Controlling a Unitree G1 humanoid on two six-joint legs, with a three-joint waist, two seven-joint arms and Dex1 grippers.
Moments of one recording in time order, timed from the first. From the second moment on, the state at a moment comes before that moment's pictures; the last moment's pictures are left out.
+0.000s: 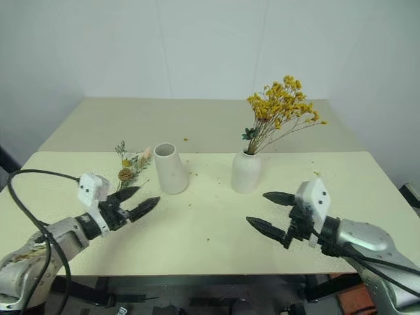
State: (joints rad) left arm -0.10 0.57 0.35 -0.56 -0.70 0.91 -0.32; right arm -0.09 -0.79 -0.15 -0.54 0.70 0.52 0.78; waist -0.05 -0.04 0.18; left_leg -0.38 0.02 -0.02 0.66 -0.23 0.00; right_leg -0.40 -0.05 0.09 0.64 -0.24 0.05
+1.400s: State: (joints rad) left arm -0.77 0.58 0.11 0.21 -0.33 1.31 -0.19; right arm -0.55 -0.89 0.06 -0.50 0.69 0.94 0.95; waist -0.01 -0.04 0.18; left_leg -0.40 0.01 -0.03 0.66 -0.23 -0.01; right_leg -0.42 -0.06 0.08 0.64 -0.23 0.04
